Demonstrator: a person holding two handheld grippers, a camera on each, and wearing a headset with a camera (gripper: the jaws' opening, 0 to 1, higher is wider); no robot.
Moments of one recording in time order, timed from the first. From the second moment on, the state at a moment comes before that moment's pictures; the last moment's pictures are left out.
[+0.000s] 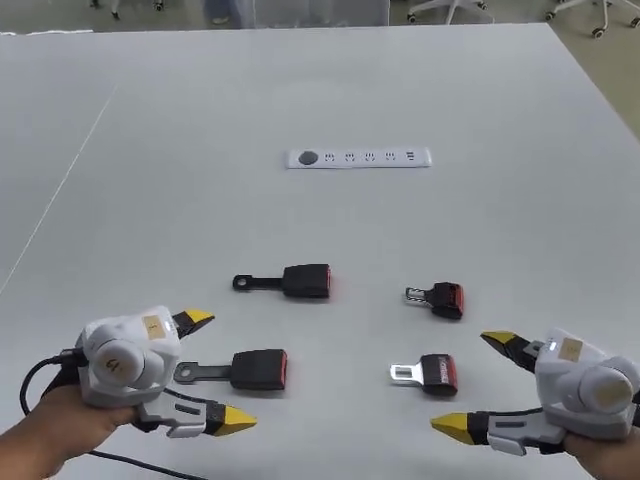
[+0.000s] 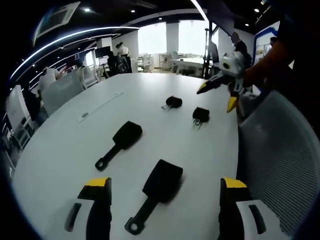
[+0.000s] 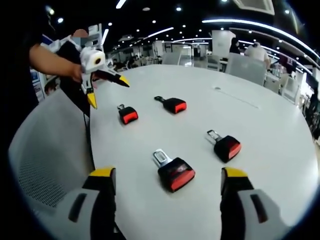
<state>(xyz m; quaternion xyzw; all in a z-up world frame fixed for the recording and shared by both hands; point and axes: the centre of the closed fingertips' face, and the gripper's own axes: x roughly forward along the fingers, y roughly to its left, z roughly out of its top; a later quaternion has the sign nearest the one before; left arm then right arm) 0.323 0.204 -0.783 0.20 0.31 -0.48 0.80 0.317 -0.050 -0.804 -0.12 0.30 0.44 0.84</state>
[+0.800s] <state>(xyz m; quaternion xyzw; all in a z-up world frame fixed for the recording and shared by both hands) 0.331 0.197 -0.855 0.25 0.36 -0.53 0.72 0.331 -0.035 -0.847 -0.17 0.35 0.53 0.75</state>
